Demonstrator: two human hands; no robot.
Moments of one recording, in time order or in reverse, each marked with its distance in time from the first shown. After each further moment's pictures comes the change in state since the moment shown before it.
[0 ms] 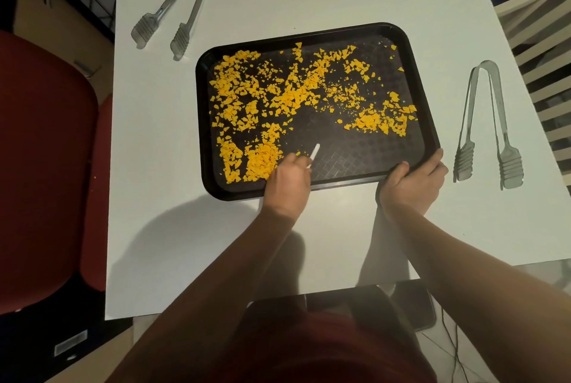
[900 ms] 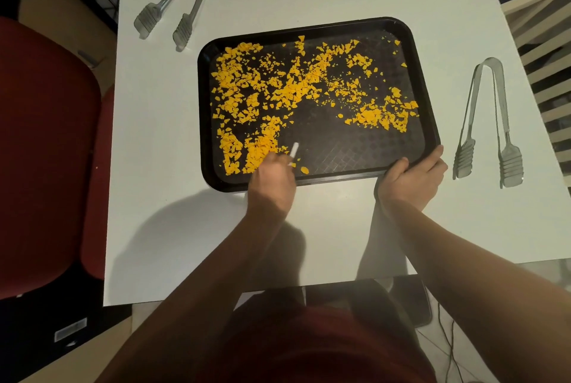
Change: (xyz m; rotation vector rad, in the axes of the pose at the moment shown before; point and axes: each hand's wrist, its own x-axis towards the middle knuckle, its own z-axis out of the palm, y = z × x) left_hand -0.014 -0.013 -0.011 0.005 0.063 -0.158; right_hand 0.000 0.000 0.002 -0.003 0.015 -0.001
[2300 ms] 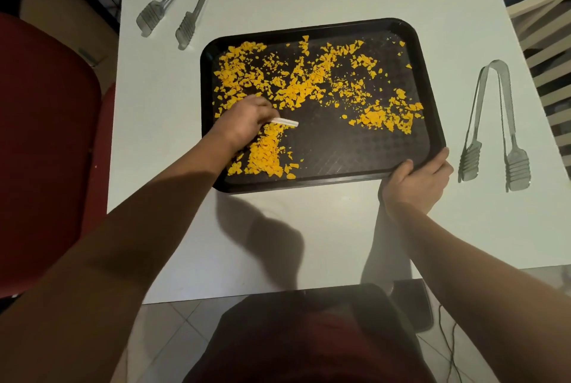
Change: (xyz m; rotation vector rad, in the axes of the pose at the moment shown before) left_hand 0.117 -0.045 -0.044 0.229 -0.147 0.515; right_hand 0.001 0.002 0.000 -0.008 0.000 -0.003
